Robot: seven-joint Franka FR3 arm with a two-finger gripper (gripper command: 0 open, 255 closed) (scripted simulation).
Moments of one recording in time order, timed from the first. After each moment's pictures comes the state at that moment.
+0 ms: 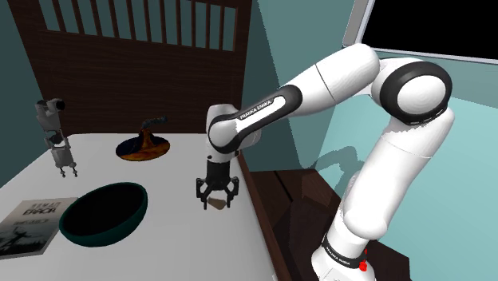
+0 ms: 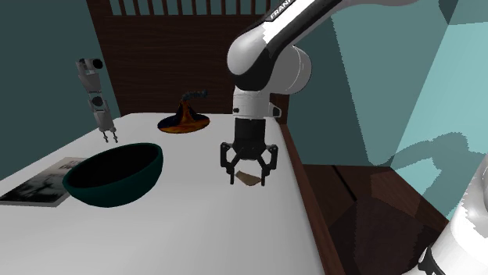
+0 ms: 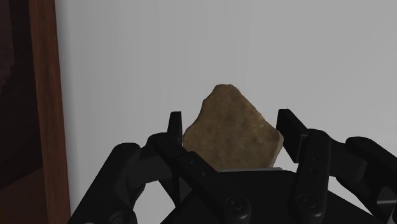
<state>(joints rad) 0.07 -0.10 0.26 -2.40 0.38 2.13 0.79</state>
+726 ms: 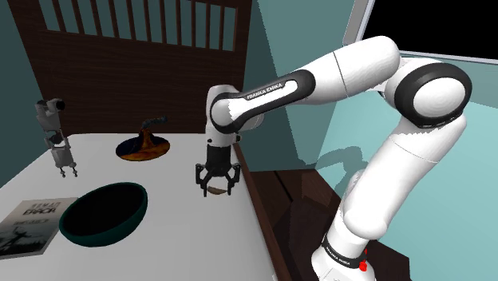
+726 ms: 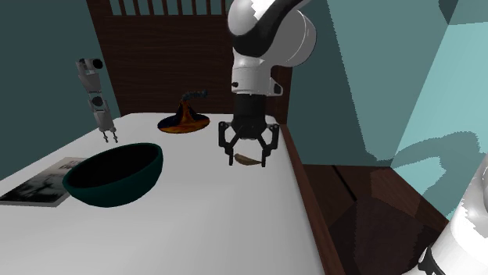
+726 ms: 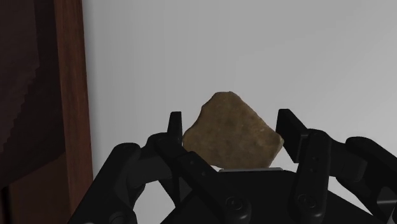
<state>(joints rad) 0.07 -0.18 0.25 -2.33 0.37 1.98 0.83</state>
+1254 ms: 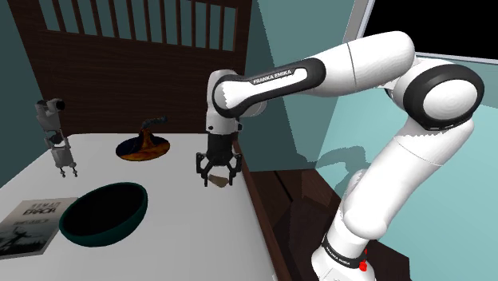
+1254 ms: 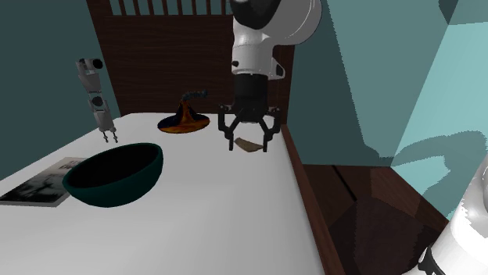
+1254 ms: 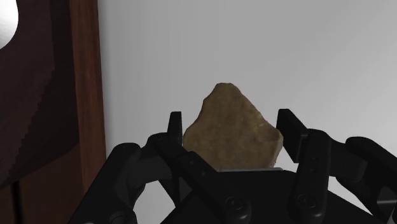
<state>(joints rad) 0.06 -0.23 0.24 -2.27 0.36 1.87 0.85</state>
